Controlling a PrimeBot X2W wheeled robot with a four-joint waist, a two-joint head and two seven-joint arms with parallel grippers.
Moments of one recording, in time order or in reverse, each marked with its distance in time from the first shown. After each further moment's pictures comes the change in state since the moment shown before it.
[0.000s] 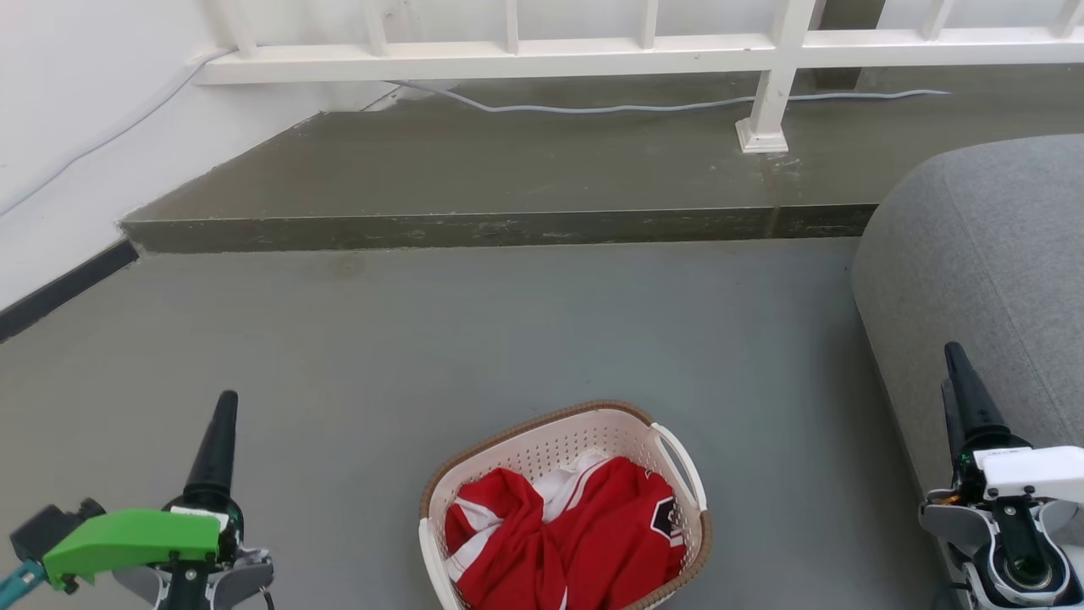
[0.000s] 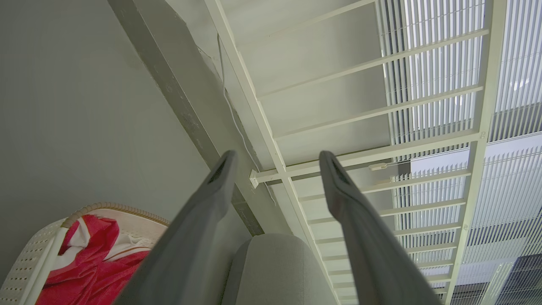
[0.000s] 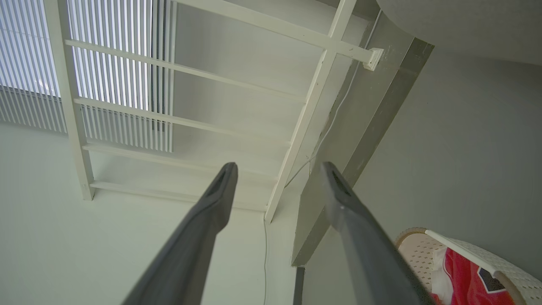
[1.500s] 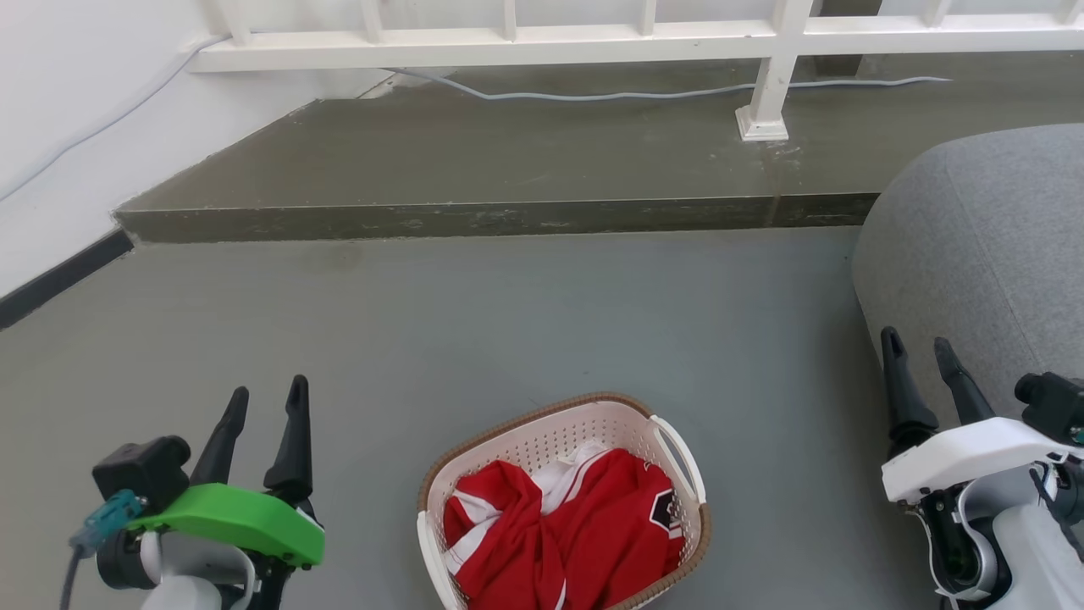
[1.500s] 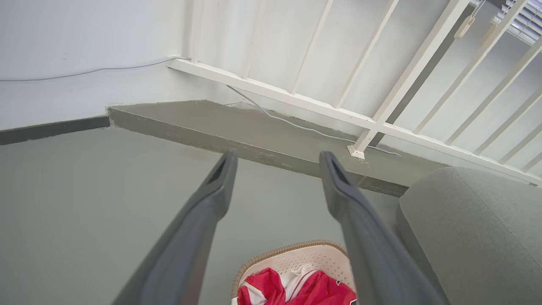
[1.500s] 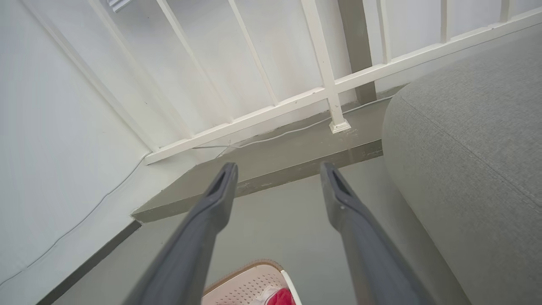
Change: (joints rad) left arm -0.035 0.107 -0.224 -0.065 0.799 0.123 -0.151; right arm -0.016 -0.096 0.201 -0.072 -0.797 -0.142 -0.145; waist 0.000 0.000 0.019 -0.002
